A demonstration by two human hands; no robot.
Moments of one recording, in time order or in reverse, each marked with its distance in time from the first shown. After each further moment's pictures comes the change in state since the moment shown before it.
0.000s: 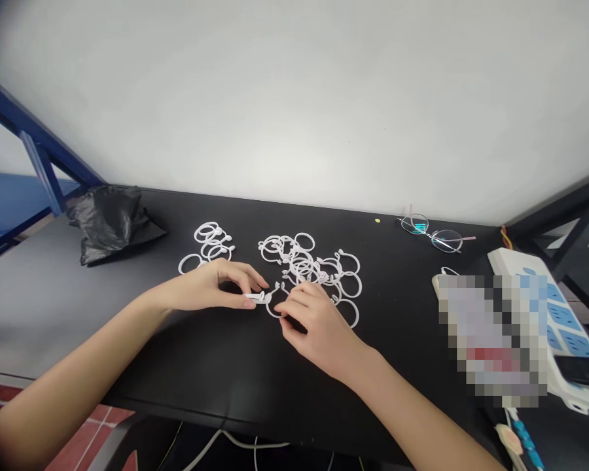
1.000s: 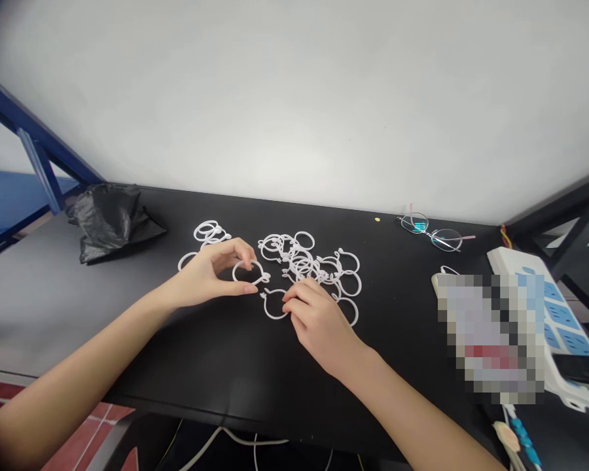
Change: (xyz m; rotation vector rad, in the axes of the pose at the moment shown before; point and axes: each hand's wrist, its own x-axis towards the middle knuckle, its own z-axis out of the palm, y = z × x) left_hand 0.002 0.004 0.007 -0.085 0.345 0.119; right_hand 0.000 0.006 0.003 -0.040 0.097 -0.035
